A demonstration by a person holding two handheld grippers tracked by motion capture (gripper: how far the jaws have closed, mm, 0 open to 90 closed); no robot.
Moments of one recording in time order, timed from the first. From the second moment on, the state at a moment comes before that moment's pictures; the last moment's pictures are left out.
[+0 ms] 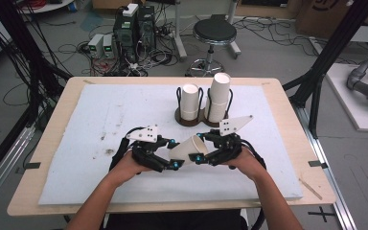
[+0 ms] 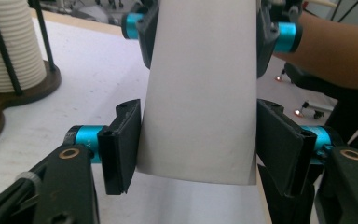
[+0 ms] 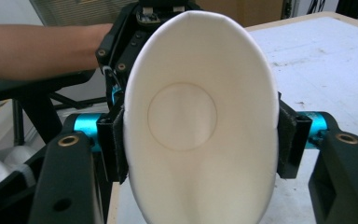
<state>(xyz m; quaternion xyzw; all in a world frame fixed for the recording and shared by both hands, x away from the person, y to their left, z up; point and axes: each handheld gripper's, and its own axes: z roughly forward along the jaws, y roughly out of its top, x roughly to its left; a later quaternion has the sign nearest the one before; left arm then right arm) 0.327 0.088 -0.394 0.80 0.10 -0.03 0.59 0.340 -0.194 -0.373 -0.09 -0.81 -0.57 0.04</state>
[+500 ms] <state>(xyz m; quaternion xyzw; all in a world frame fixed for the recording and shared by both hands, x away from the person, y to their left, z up) 0.327 0.095 -0.390 0.76 0.11 -0.03 0.64 0.340 -0.195 -0.377 -0.14 -0.76 -0.64 0.06</state>
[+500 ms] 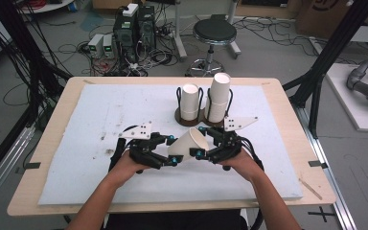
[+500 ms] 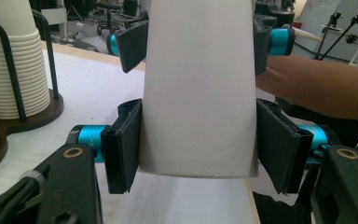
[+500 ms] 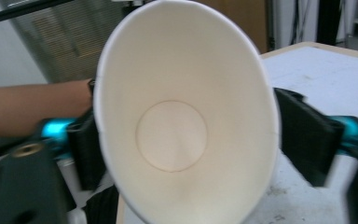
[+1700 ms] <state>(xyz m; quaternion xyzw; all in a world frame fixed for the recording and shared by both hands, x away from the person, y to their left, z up) 0.325 0.089 -0.394 0.78 0.11 -0.02 0.62 0.337 -0.189 -0.372 -0.14 -0.76 -0.63 0.04</state>
